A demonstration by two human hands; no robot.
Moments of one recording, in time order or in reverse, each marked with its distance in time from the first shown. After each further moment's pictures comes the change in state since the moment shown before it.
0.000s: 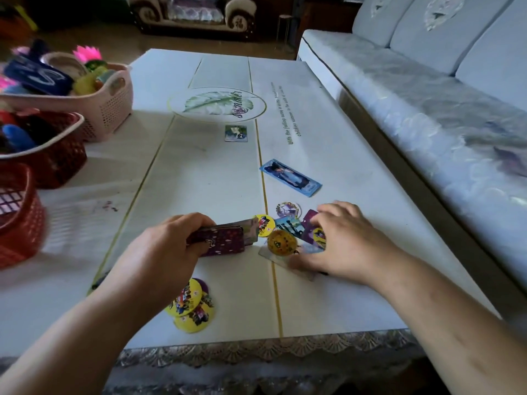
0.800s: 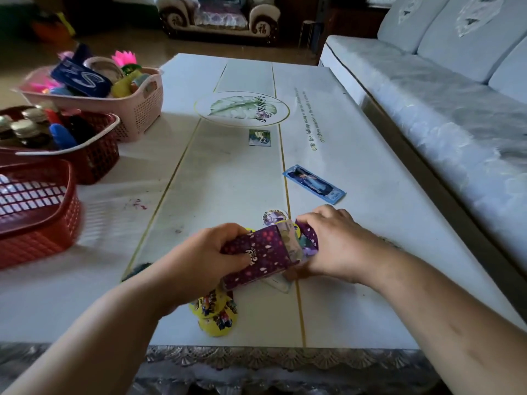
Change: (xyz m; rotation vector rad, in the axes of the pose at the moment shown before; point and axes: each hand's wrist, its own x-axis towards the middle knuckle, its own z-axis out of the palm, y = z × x) left_hand 0.006 -0.004 0.005 -0.438 -0.353 -0.170; right_hand 0.020 -0.038 -0.004 0.137 -0.116 -0.073
